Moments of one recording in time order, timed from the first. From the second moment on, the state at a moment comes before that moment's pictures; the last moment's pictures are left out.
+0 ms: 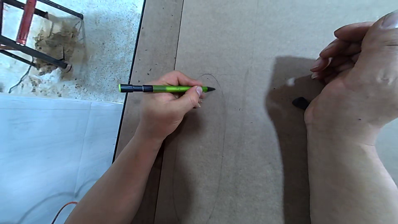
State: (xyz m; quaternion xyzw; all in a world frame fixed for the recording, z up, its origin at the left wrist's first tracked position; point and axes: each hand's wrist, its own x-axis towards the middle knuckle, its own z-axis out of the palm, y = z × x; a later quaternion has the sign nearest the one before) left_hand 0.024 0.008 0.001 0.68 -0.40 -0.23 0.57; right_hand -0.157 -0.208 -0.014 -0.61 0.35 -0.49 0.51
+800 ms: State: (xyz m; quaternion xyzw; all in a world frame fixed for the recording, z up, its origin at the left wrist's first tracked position) left_hand 0.015 0.002 -0.001 0.72 -0.35 -0.16 0.58; right_hand -0.156 -0.207 -0.013 -0.61 0.35 -0.50 0.51
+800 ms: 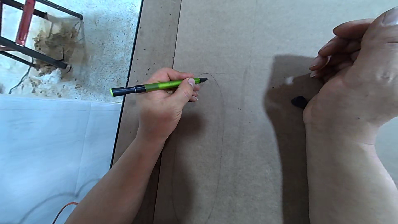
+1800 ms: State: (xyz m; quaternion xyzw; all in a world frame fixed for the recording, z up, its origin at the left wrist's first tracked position) left_hand 0.016 0.002 -0.001 0.72 -0.37 -0.16 0.57; right_hand -0.155 -0.206 -0.010 -0.61 0.36 -0.50 0.51
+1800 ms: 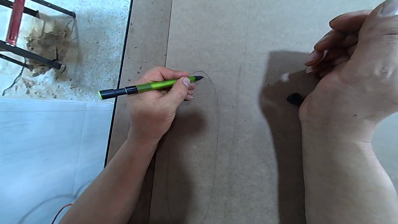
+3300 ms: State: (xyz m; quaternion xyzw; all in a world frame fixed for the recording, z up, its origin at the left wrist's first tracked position) left_hand 0.035 0.015 0.002 0.63 -0.48 -0.31 0.53; right_hand -0.155 -0.206 -0.011 -0.60 0.35 -0.50 0.51
